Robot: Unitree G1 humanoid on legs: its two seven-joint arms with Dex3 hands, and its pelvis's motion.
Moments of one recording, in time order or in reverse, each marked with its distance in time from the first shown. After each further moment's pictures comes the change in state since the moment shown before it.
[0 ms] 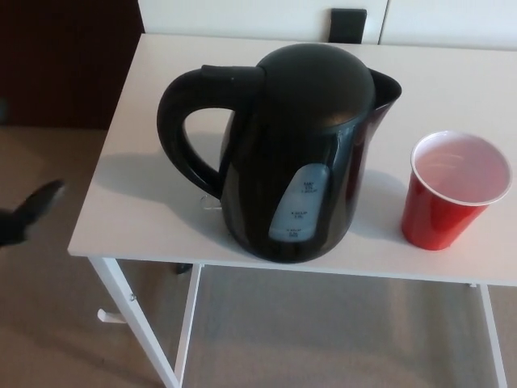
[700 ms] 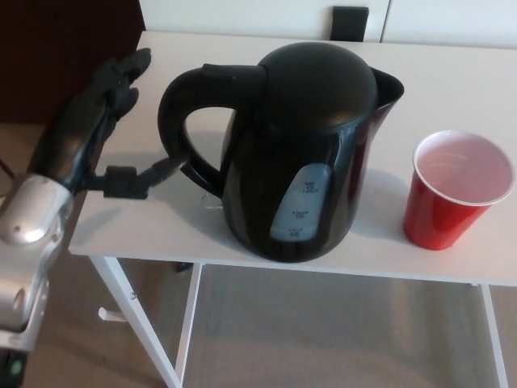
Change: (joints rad) left_arm -0.328 -0.021 -0.310 0.148 0.190 0.334 0.031; right_arm 0.008 0.001 0.022 0.000 -0.005 -0.003 -0.004
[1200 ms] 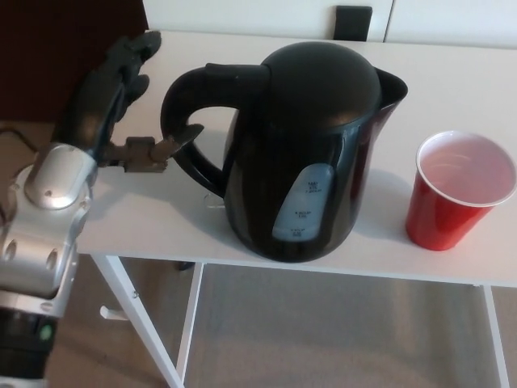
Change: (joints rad) left_arm -0.107 -0.075 -0.022 0.017 0.065 0.124 0.050; right_arm -0.011 -0.001 0.016 -0.015 -0.013 0.000 -0.007
